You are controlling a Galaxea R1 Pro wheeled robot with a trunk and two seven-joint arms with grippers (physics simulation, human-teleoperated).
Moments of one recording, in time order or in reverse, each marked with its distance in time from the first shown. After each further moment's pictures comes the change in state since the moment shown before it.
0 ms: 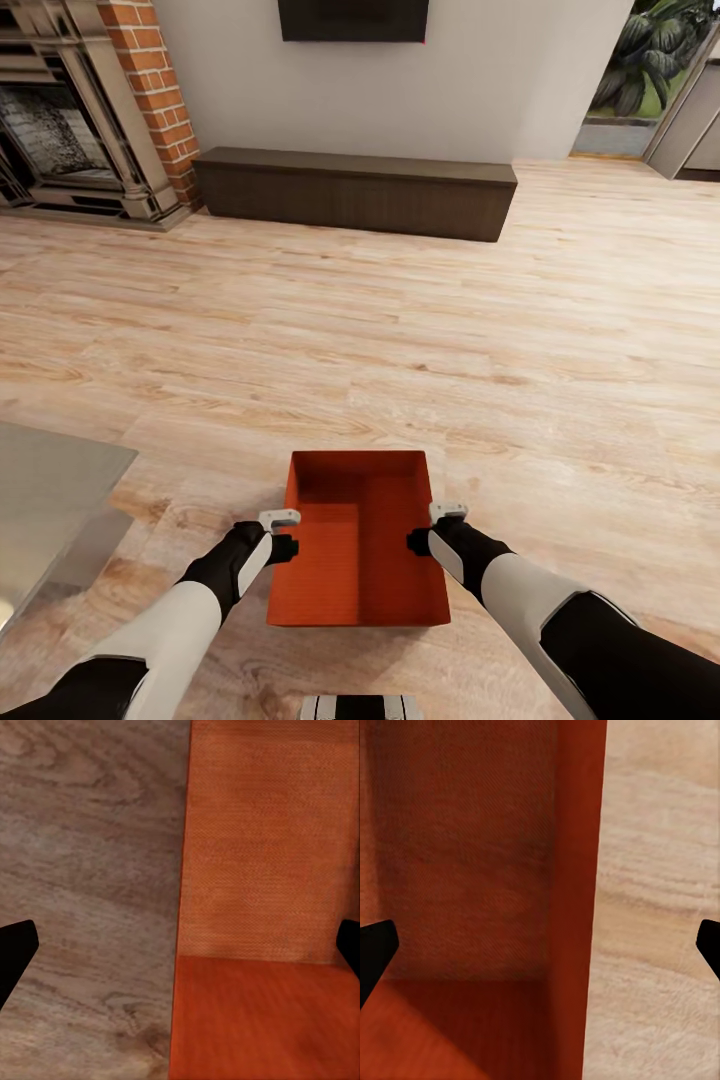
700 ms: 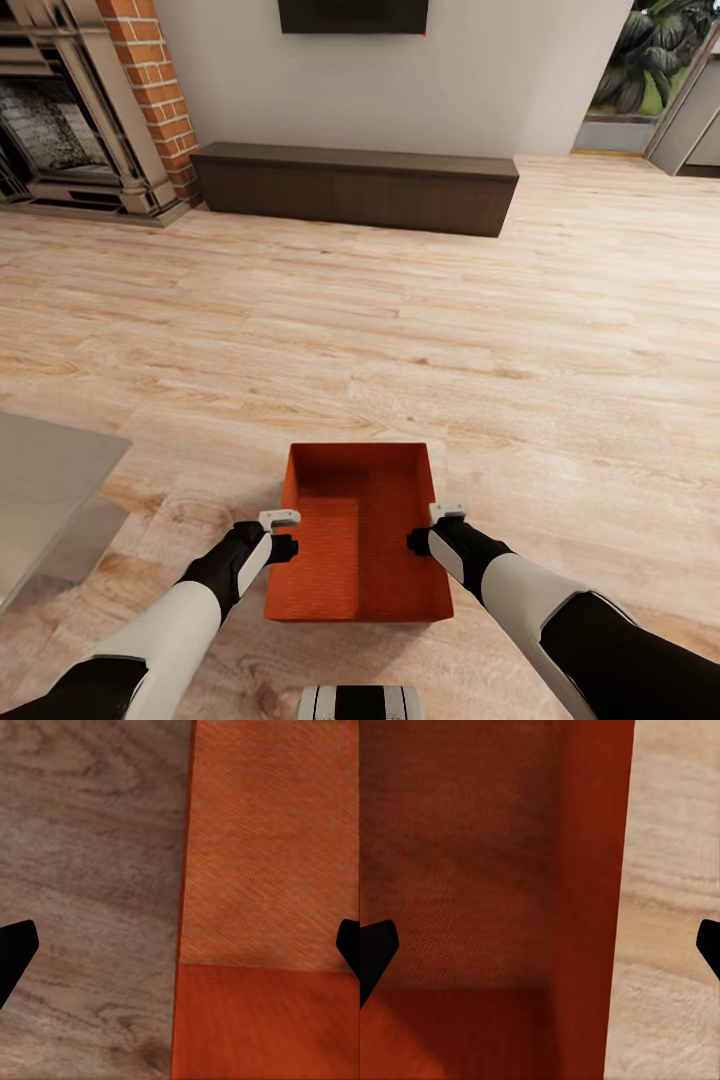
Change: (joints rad) left arm 0.000 0.001 0.000 0.000 0.000 -0.001 0.000; right arm 0.000 0.000 0.000 0.000 0.000 0.000 0.000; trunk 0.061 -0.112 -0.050
